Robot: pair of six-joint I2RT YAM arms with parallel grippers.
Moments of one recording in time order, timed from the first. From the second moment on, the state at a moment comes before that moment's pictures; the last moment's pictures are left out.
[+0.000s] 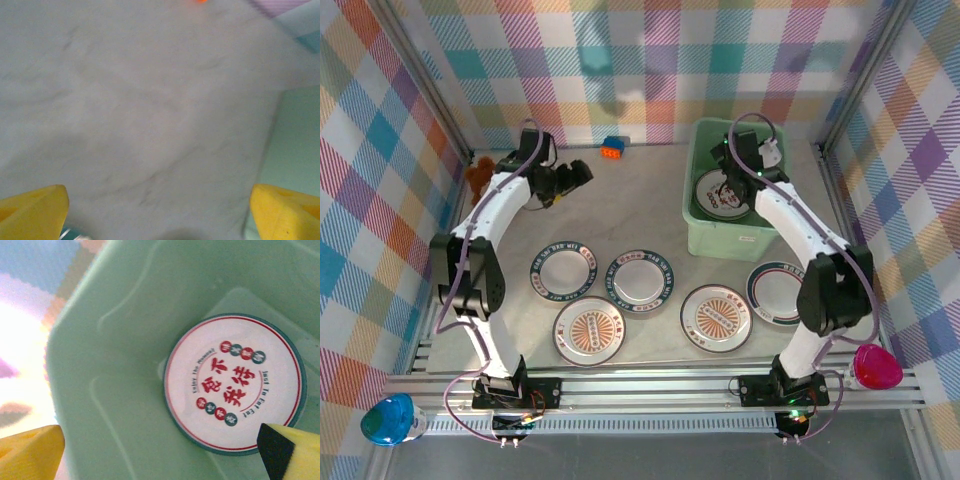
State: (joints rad) left arm -0.13 1.81 1.57 -0.73 0.21 -0.60; right arm 0.31 1.68 1.49 -0.47 0.32 1.09
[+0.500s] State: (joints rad) left arm -0.04 1.49 1.08 -0.82 0.06 -0.63; right arm 0.31 1.46 1.34 -0.51 0.05 0.93
